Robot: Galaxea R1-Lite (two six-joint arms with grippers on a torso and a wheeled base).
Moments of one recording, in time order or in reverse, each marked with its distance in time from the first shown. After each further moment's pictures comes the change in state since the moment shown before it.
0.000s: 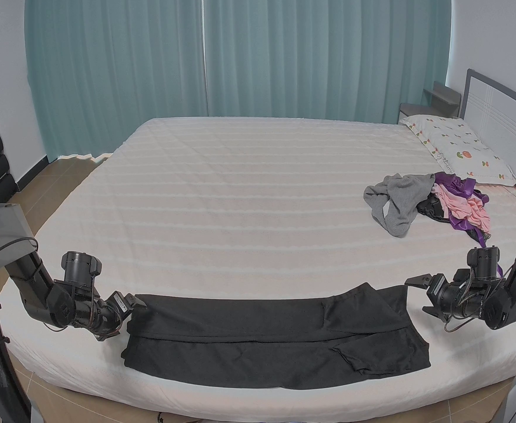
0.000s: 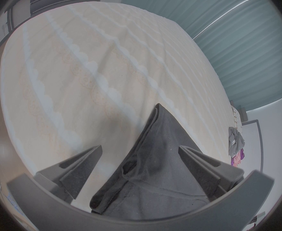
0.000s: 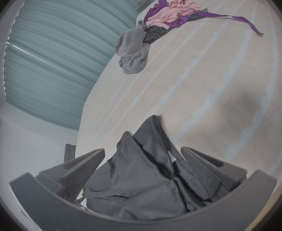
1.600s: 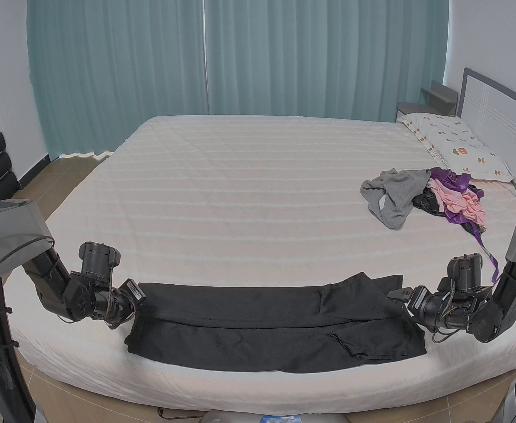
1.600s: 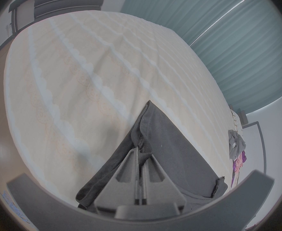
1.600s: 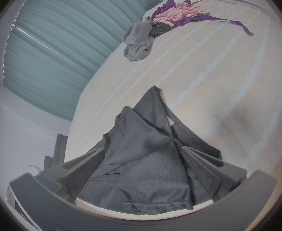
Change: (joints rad) left arm -0.083 0.043 -0.112 -0.001 0.123 -0.069; right arm 0.173 -0.014 0.050 -0.010 -0.166 0.004
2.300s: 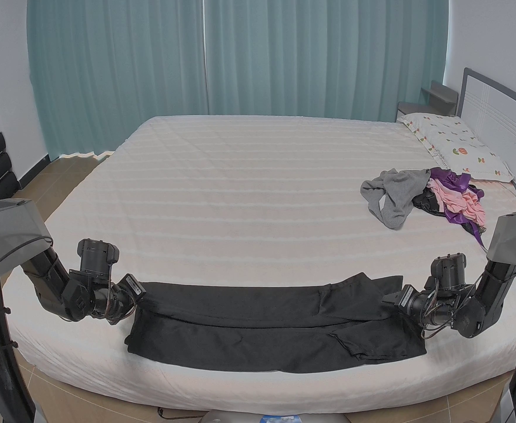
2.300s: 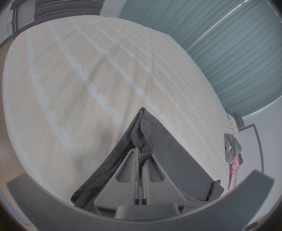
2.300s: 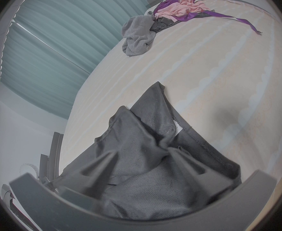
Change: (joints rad) left arm -0.004 -0.013 0.008 -0.051 0.011 -0.011; right arm 0.029 0.119 -0.119 0.012 -0.030 -0.009
